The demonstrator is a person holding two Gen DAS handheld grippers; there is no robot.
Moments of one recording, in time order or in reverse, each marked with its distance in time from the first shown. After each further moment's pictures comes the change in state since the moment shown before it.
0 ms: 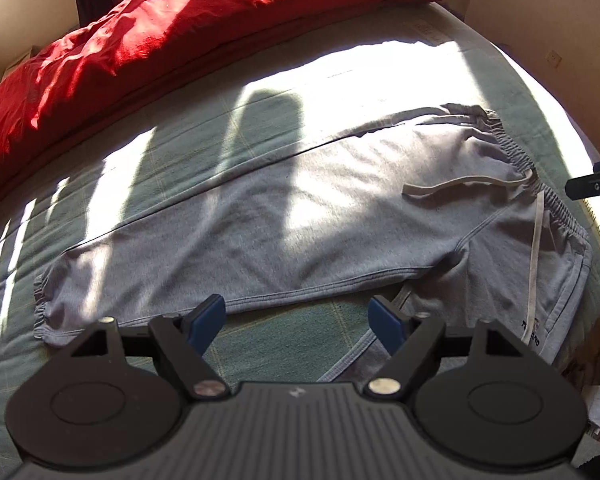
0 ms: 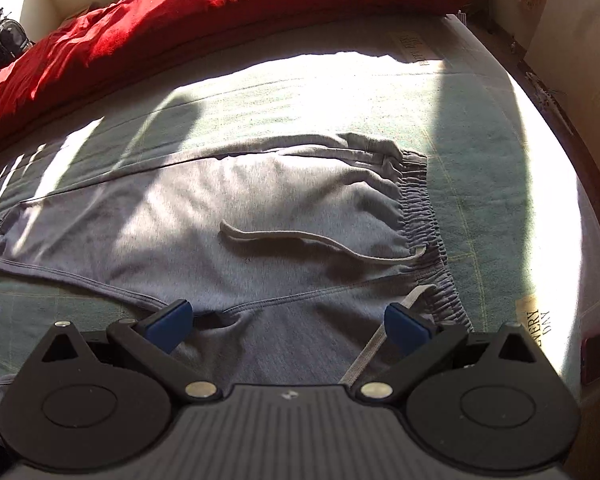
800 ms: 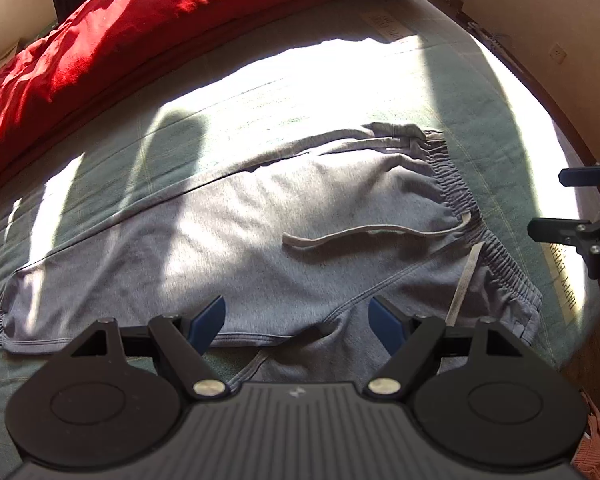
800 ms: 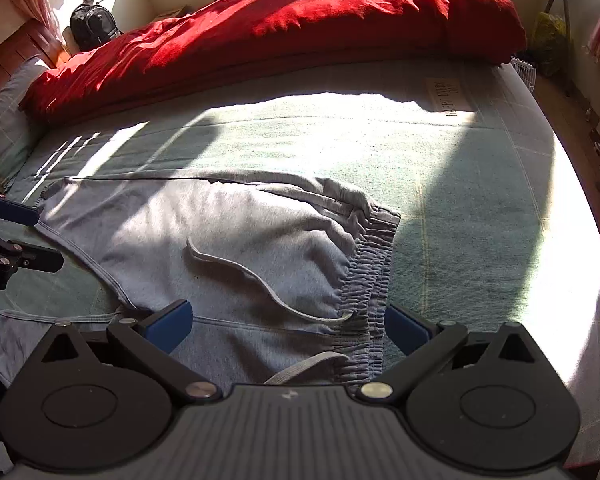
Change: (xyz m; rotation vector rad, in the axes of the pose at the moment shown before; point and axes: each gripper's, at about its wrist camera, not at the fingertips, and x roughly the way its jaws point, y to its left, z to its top) left arm 0.023 -0.144 0.080 -0.006 0.053 -0.021; right arm 0.007 -0.131 0.017 -0.182 -0.102 0.140
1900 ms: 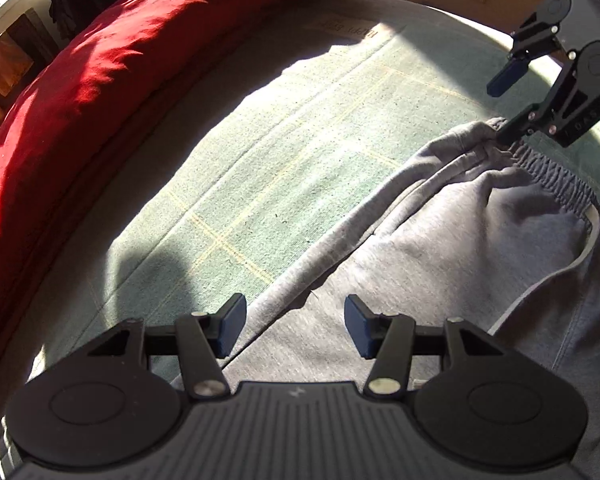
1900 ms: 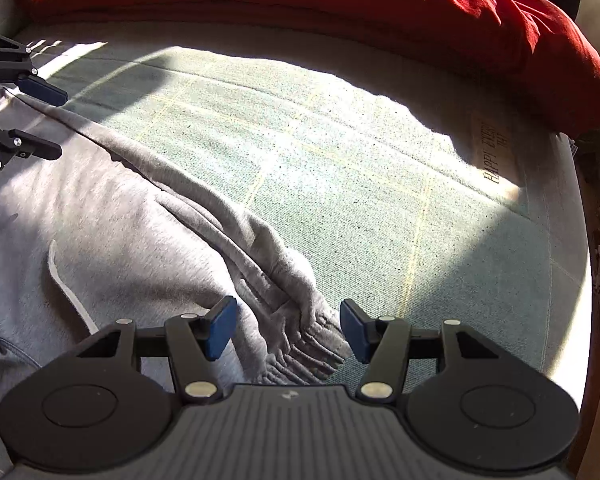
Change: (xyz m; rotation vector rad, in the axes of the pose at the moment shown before) left arm 0.171 0.039 0.093 0.465 -0.178 -0.032; right arm 0.183 -0.036 0.111 -0.360 0.137 -0.083
